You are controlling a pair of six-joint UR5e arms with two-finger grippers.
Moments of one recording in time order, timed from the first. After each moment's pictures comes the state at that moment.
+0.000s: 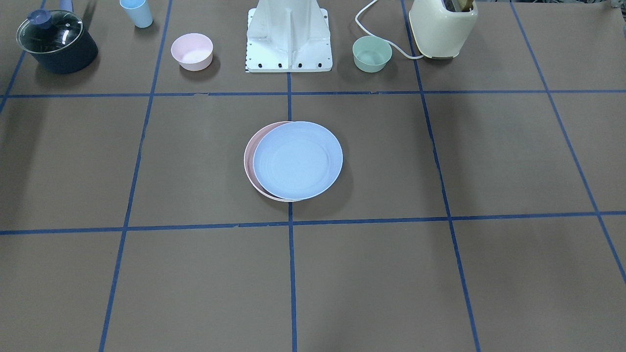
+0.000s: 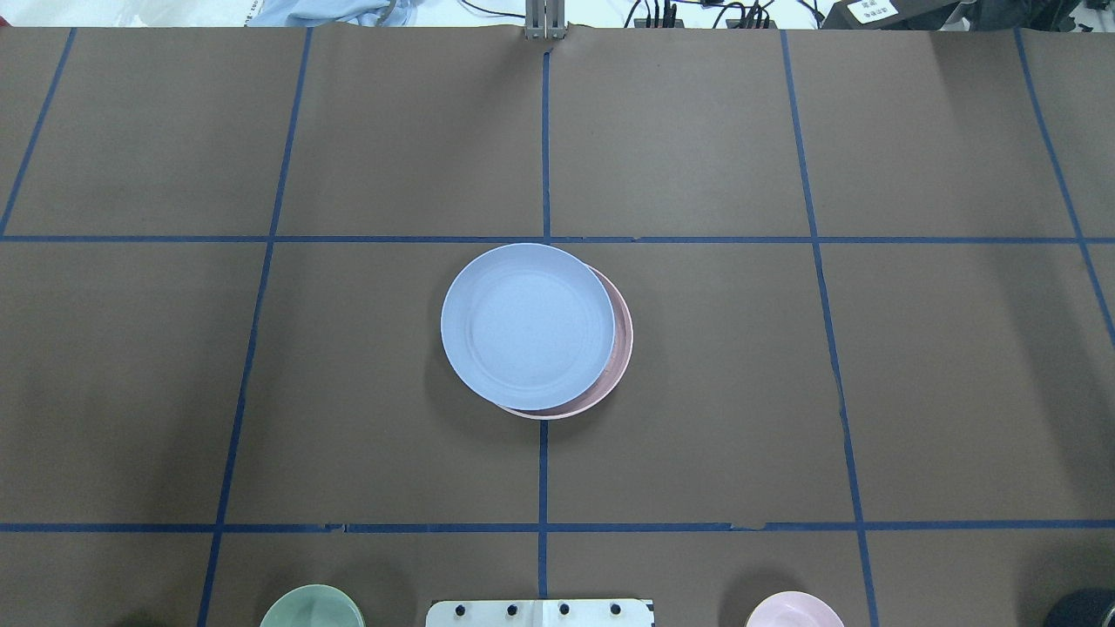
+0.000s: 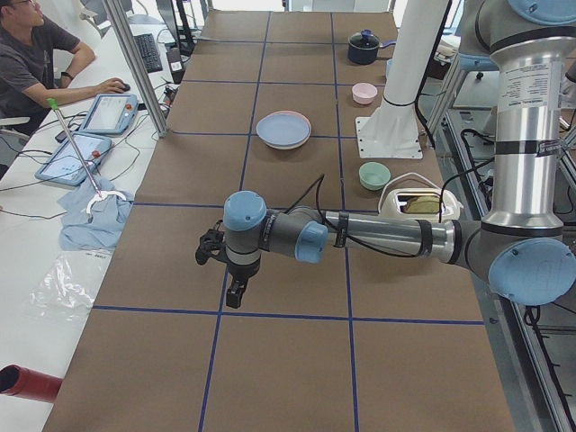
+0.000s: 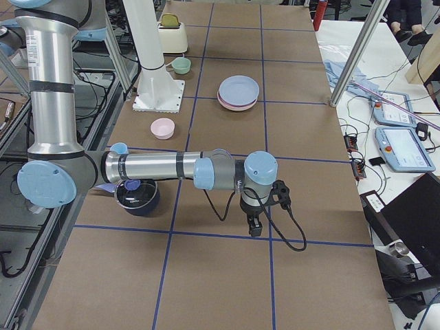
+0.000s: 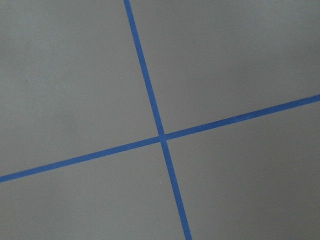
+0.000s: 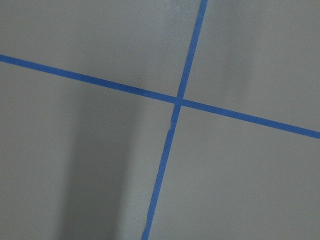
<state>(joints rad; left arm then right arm) -1.50 -1.51 -1.68 -1.74 -2.25 0.02 1.57 -1.58 1.66 -1.64 2.32 -0.19</state>
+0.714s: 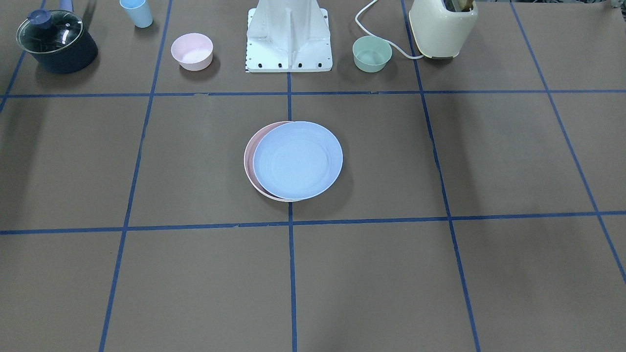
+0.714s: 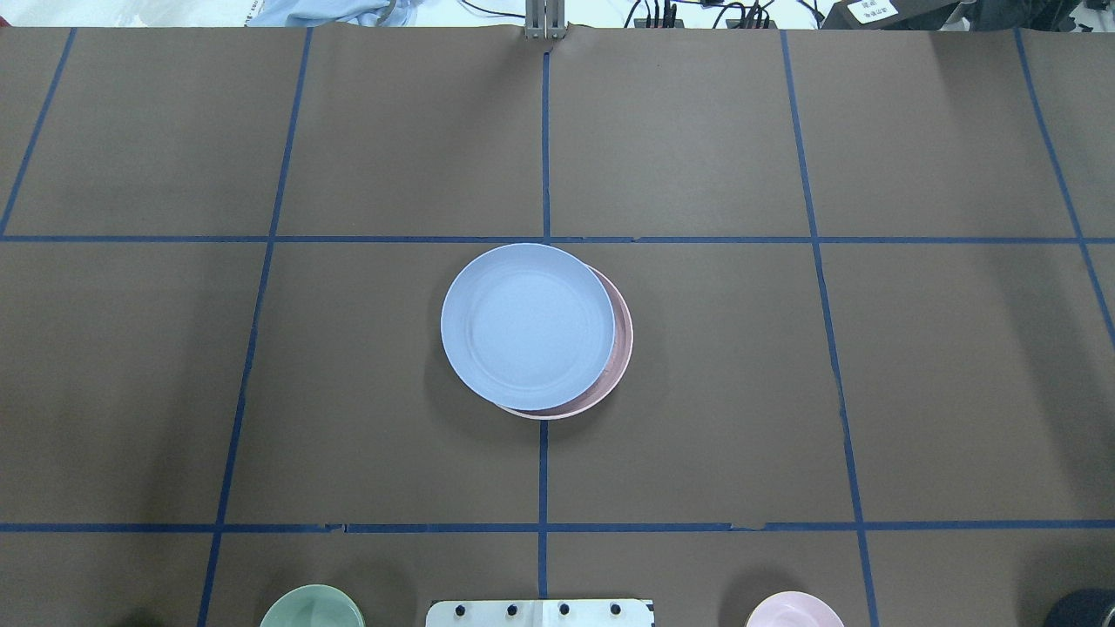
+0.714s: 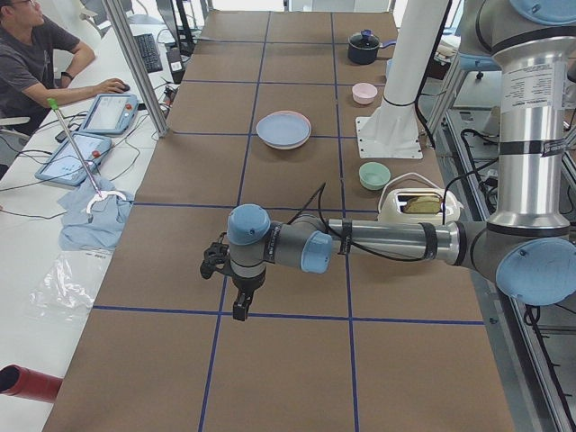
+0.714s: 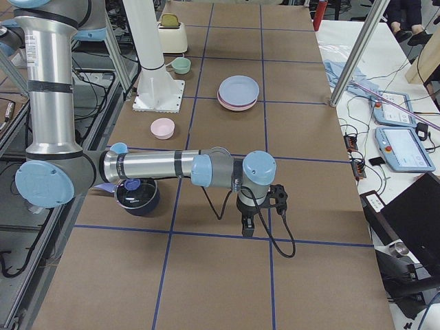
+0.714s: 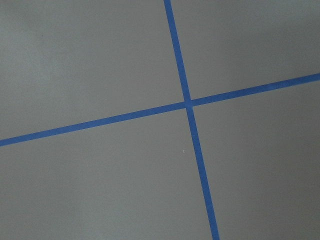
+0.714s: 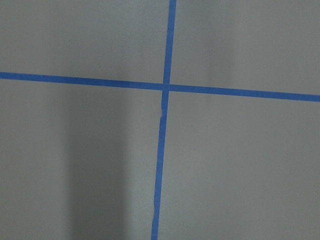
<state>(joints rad) -1.51 -1.50 -1.66 -1.74 -2.25 0.02 1.57 -1.60 1.69 -1.71 2.32 -0.09</state>
